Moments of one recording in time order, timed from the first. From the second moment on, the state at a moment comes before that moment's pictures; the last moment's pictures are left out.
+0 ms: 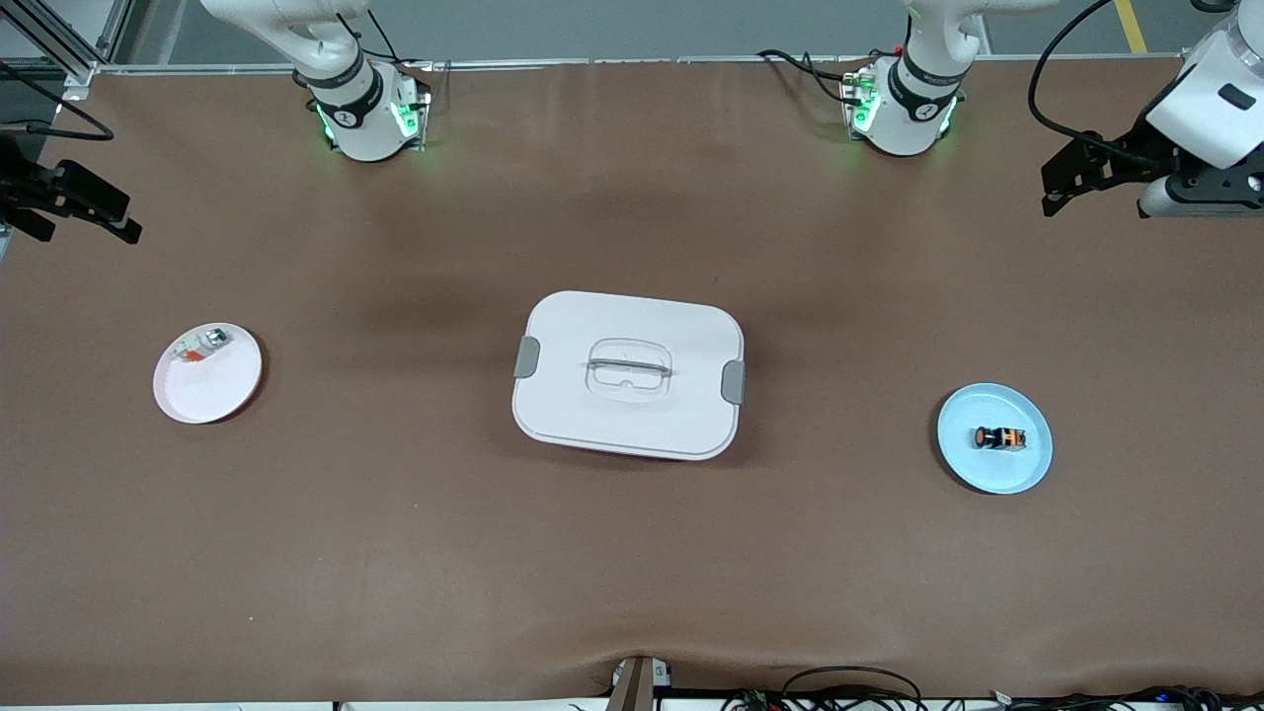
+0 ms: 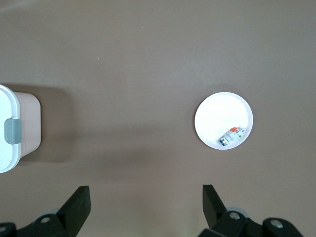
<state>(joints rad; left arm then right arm) -0.03 -0.11 -0.10 -1.62 0.02 1.49 -0.07 0.03 -0.10 -0.08 -1.62 0.02 1.53 0.01</state>
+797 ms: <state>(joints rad) -0.03 -0.11 -0.10 -1.62 0.02 1.50 -0.07 0.03 -0.10 -0.09 -1.62 0.02 1.53 0.01</state>
